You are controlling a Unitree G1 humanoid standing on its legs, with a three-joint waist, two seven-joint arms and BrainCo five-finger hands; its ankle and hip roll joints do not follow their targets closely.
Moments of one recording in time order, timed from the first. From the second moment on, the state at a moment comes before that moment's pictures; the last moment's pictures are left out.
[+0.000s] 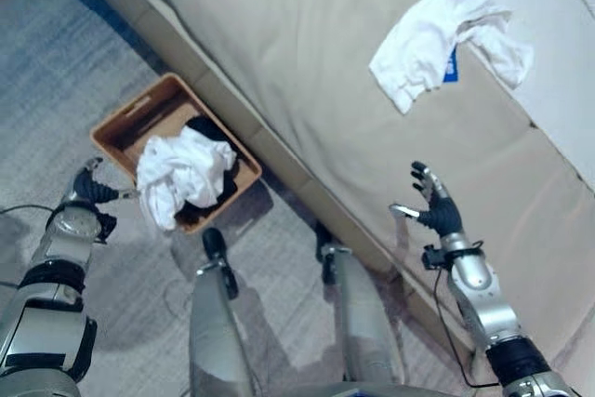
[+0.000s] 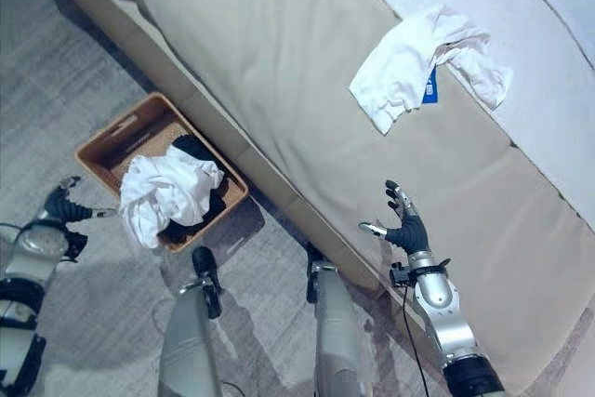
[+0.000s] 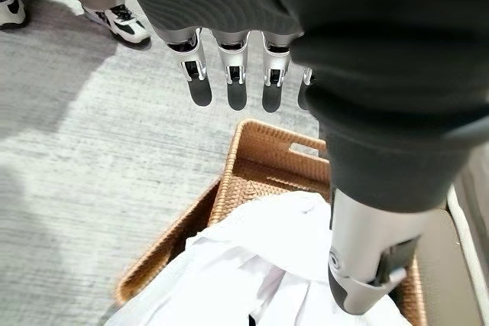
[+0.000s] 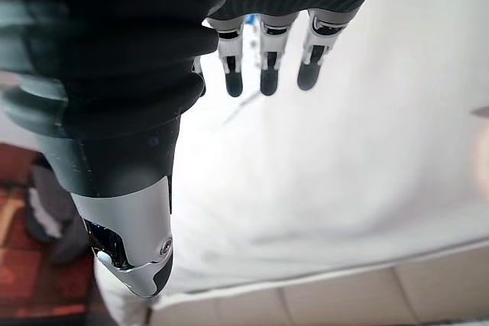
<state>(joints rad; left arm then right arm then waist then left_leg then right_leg) -0.47 0.83 -0.12 0.97 0.03 -0.05 0.08 -0.05 -0.43 0.13 0.24 0.20 -0.30 -0.07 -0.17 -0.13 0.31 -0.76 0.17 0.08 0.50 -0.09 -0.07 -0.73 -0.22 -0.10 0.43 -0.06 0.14</state>
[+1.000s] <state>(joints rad) 0.07 0.39 -0.18 0.30 -0.52 -0.27 -0.14 0.05 -0.46 0.01 0.28 0.07 -0.28 -0.07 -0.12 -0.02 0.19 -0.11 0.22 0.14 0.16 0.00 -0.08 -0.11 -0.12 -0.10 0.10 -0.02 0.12</state>
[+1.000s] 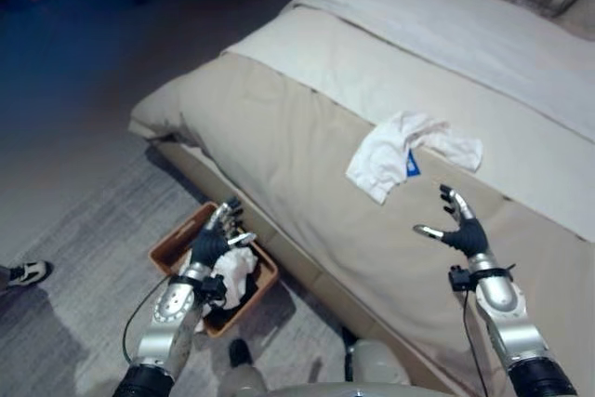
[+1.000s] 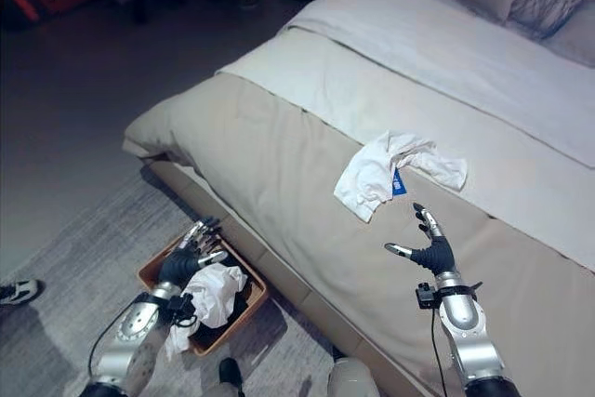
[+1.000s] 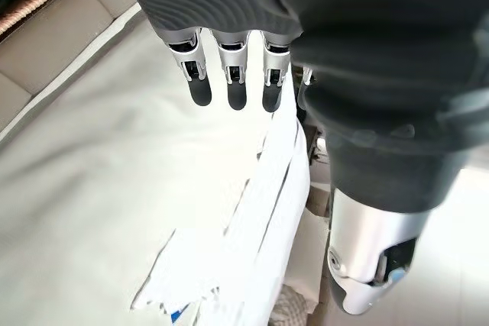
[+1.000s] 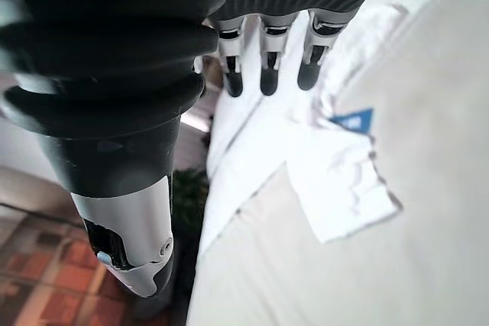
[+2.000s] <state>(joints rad) -0.01 0.43 -0.26 0.17 -0.49 -0.35 -0.01 -0.75 -0.66 0.25 0.64 -0.21 -0.14 -0.39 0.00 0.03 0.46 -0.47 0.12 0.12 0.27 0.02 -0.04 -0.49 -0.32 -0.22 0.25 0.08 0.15</state>
